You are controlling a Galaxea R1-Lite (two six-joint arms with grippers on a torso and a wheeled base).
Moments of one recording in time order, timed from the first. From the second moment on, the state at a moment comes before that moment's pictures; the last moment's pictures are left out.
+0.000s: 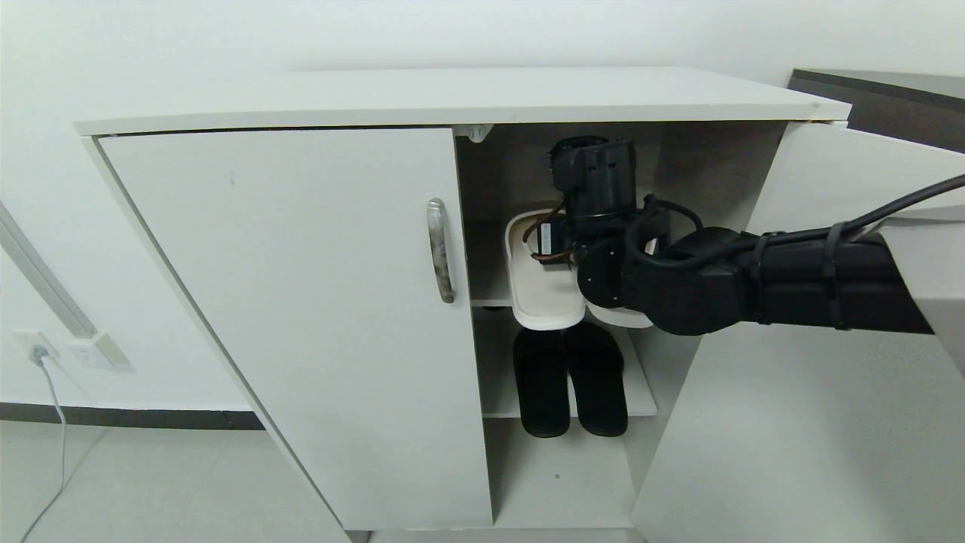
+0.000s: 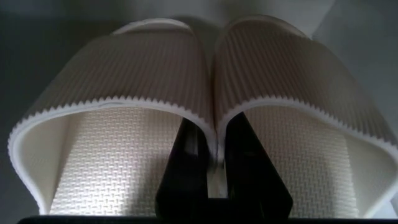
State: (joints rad) left arm 0.00 0.00 0.00 0.00 -0.01 -0.08; right arm 0.75 2.13 -1.79 -0.19 -0.75 0.10
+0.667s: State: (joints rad) left arm 0.00 0.00 0.00 0.00 -0.01 -0.08; right arm 0.71 2.20 -1.86 -0.16 -0.72 0.12
